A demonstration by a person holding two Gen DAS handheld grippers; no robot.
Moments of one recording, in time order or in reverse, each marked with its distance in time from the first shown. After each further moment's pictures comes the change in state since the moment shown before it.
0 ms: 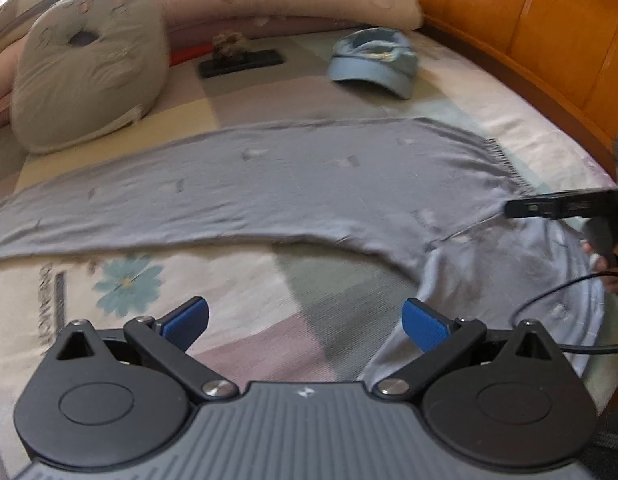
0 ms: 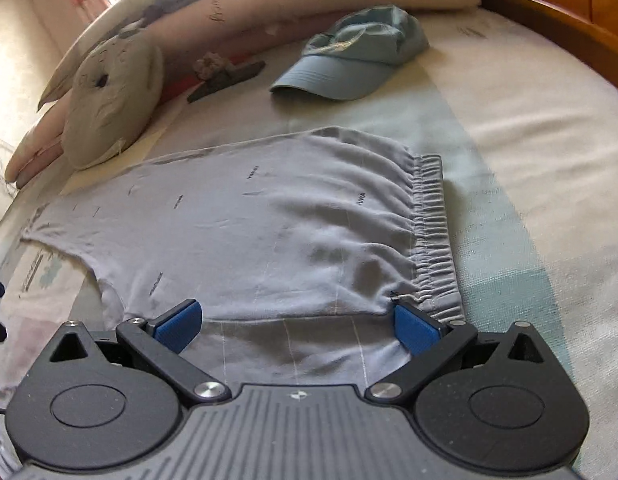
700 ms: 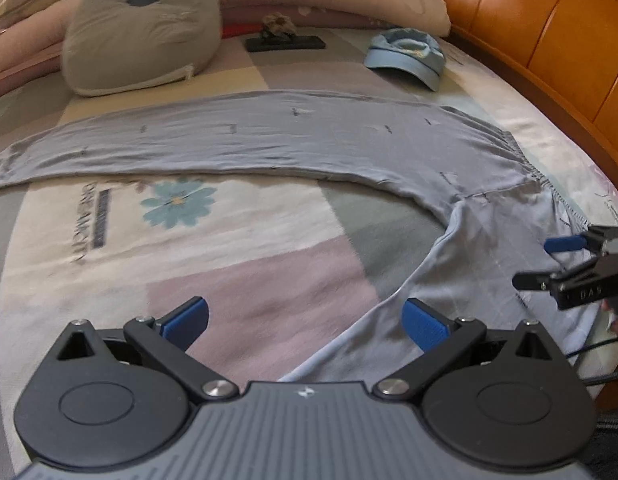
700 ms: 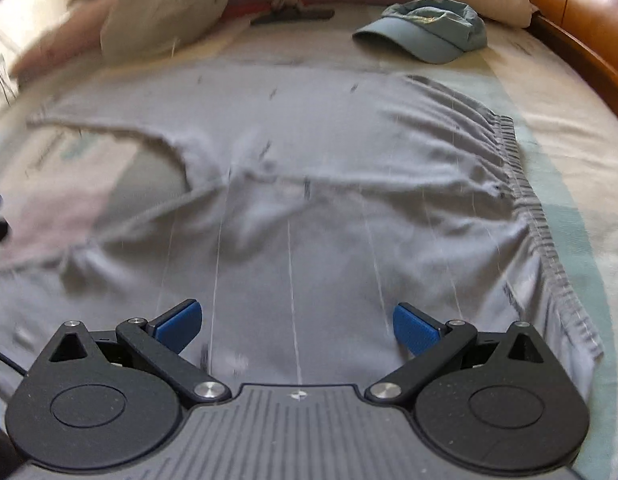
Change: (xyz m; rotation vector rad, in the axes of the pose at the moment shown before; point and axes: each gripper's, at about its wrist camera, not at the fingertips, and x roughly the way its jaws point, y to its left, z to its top) left arm -0.036 0.036 -0.069 -0.093 -0.033 -0.006; right arm -0.015 0.113 -0.079 -0.210 0.124 -0.103
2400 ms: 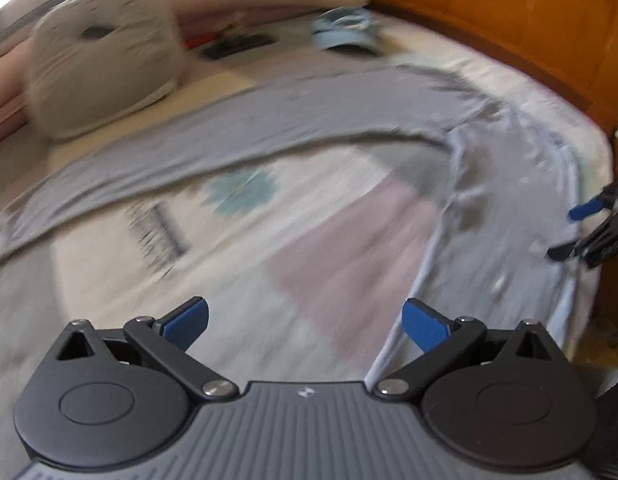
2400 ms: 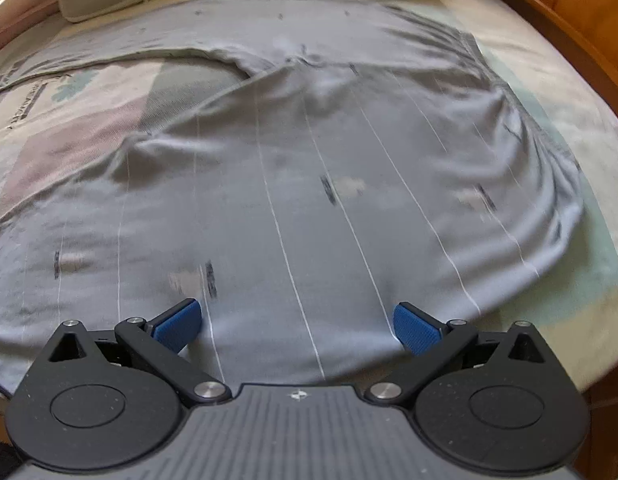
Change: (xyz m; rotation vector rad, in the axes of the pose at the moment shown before) left arm -0.016 0.092 0.003 0.378 0.010 -0.201; right arm -0.027 0.102 -0.073 0.185 0.151 -0.232
